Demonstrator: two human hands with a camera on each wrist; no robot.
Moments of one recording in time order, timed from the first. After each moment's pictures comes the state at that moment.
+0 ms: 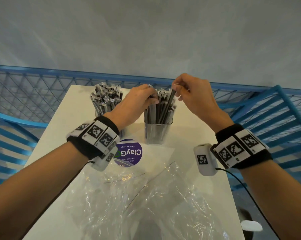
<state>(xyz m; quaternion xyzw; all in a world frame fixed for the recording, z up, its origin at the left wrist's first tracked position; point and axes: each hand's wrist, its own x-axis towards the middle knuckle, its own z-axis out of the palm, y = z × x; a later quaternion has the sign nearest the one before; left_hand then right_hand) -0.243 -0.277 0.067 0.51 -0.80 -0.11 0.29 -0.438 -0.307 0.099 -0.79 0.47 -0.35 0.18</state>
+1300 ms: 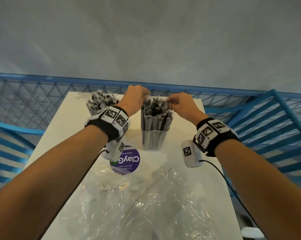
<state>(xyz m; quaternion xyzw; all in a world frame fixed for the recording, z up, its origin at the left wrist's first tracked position) -0.245 -0.336 0.061 0.65 -0.71 -0.16 0.22 -0.437 -0.360 0.047 -0.79 0.53 -0.20 0.24</state>
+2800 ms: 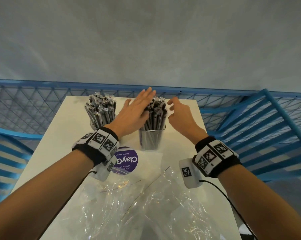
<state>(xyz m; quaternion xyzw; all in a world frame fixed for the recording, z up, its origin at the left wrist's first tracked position) -0.250 -0.280 0.046 0.54 -0.81 -0.13 0.20 -0.437 -0.296 0.058 -0.75 0.58 -0.24 0.23</state>
